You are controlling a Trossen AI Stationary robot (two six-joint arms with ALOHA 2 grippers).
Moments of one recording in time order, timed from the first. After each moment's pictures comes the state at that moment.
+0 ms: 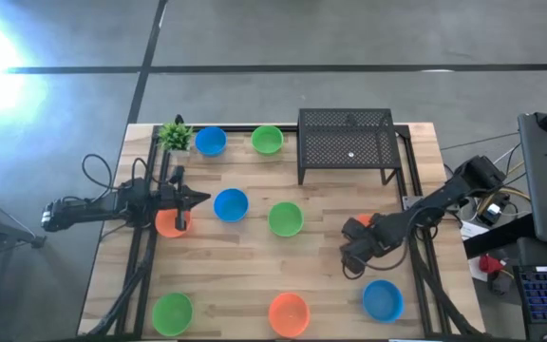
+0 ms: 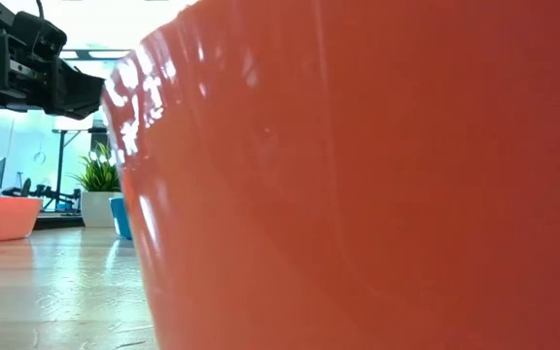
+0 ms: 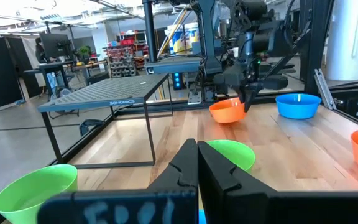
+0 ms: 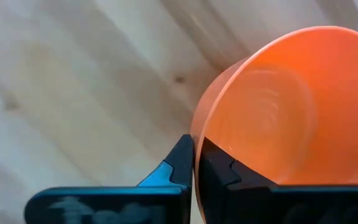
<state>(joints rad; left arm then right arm) 0.09 0.02 0.01 -0.01 0.00 0.12 0.49 1.48 0.88 -0.93 0.10 1.20</state>
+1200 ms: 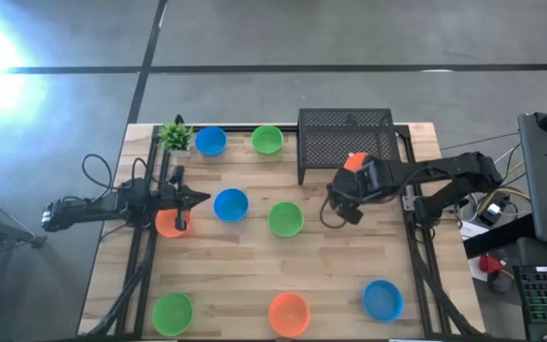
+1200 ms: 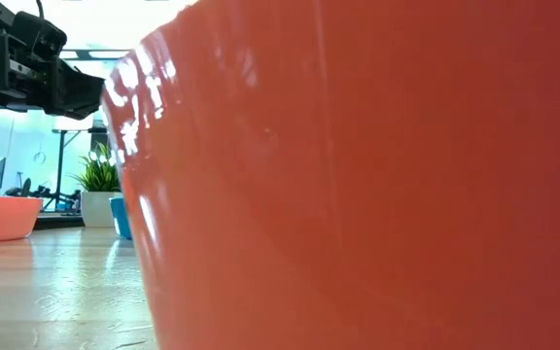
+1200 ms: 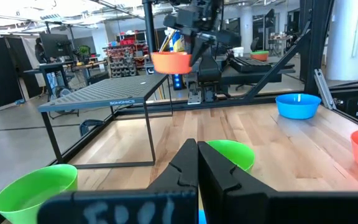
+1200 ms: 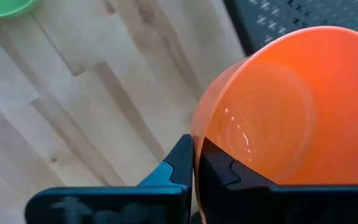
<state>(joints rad) 0.09 0.02 0.01 -0.01 0.00 0.12 0.09 1.48 1.40 -1.50 0.39 0.61</state>
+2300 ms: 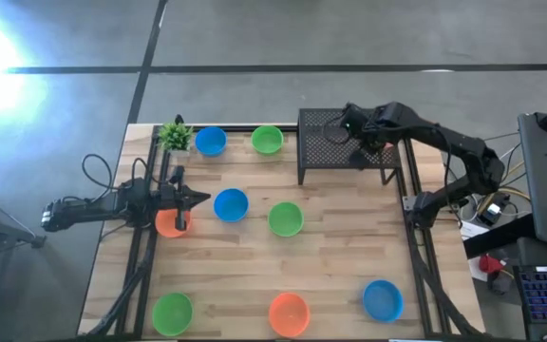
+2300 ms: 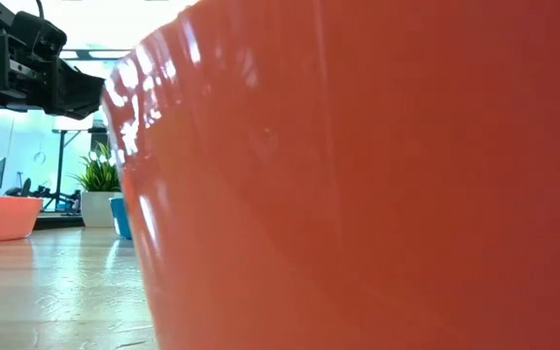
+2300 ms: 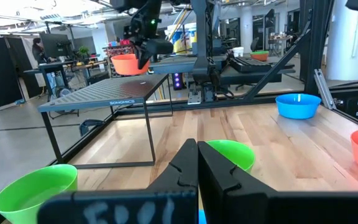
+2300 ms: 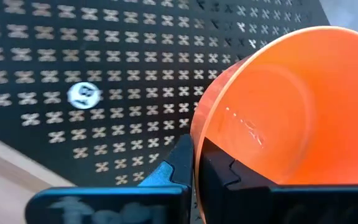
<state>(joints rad) 0.09 0.02 0.01 -0.01 0.00 0.12 -0.55 1.44 1.36 -1.38 0.39 0.22</state>
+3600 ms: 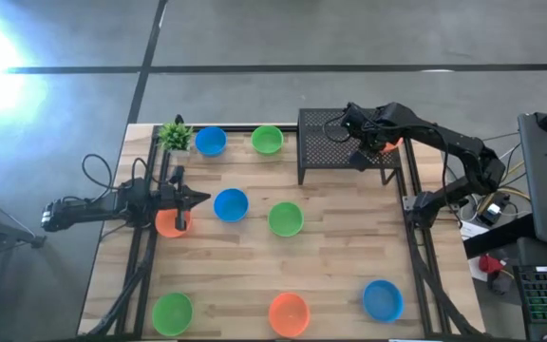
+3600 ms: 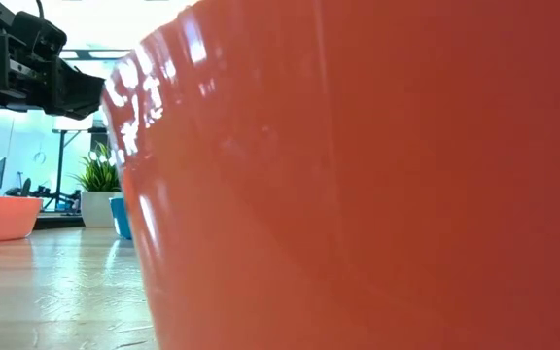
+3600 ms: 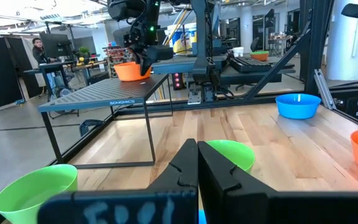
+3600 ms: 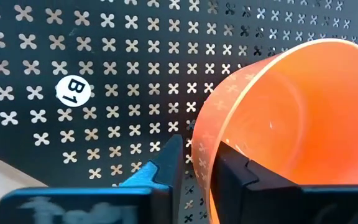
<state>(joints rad) 0.09 0.02 0.01 -0.01 0.00 0.12 -0.59 1.44 1.30 -1.34 0.35 0.17</state>
